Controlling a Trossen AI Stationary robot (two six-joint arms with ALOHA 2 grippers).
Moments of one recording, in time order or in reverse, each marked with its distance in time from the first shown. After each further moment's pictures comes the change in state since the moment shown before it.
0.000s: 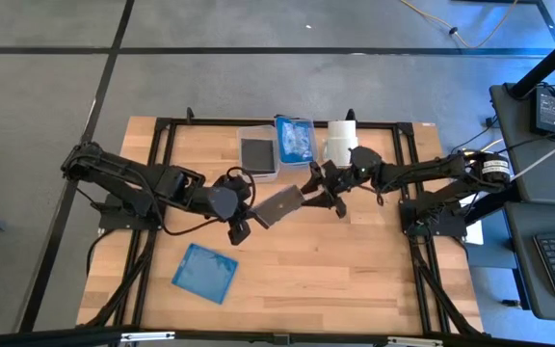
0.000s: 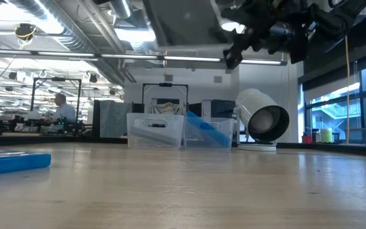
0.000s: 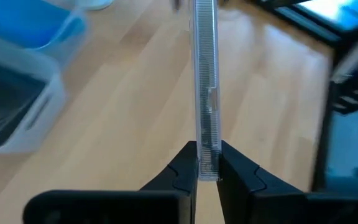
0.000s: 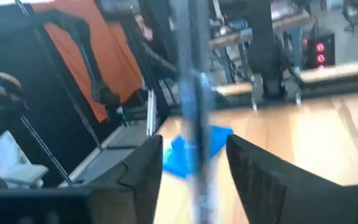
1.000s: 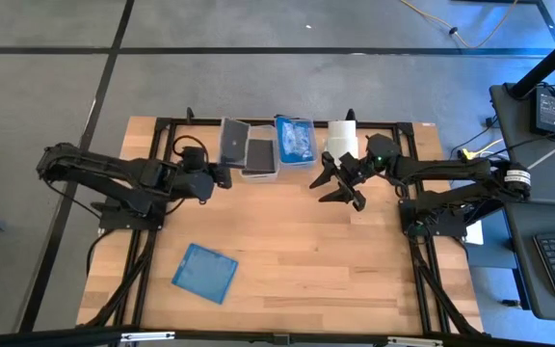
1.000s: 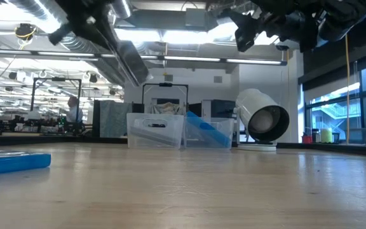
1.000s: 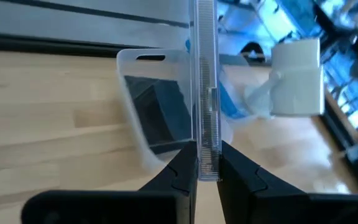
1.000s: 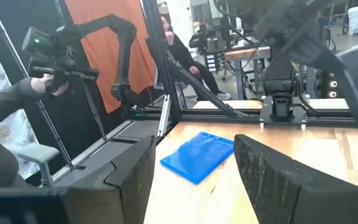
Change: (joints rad) left arm 0.140 -0.319 -0.442 0.059 -0.533 -0.604; right arm -0.089 -0.202 0.000 -0.181 -0.166 -0.121
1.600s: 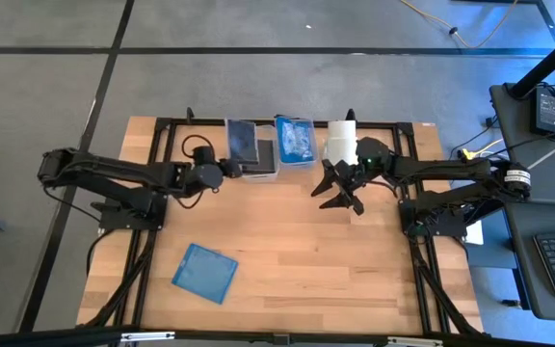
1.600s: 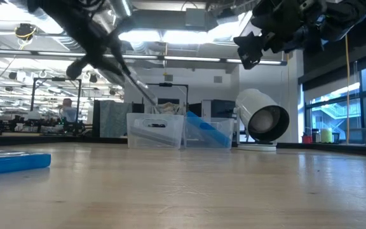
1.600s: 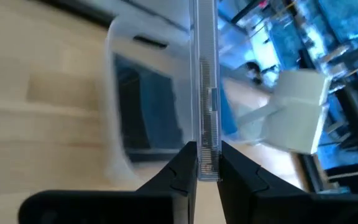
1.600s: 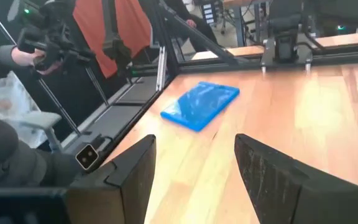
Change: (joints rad) left arm 0.156 0.042 -0.246 0.487 0.092 -0.066; right arm 0.000 0.000 -0.001 -0.267 0.001 -0.113
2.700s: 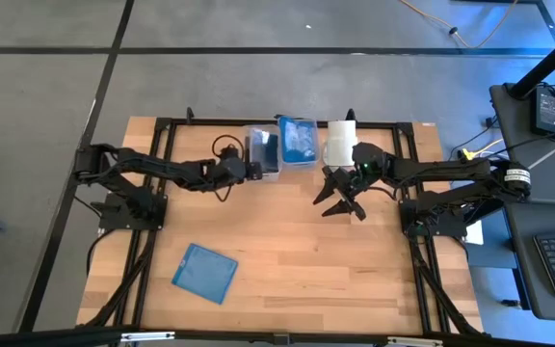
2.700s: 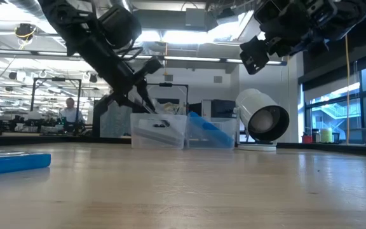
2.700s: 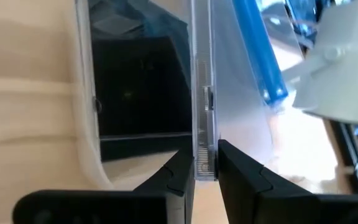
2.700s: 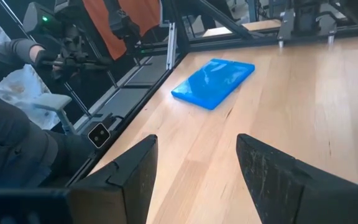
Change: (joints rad) left arm 0.169 0.368 -0.032 0.383 0.293 0.145; right arm 0.039 0.000 -0.002 -0.105 0.002 -0.047
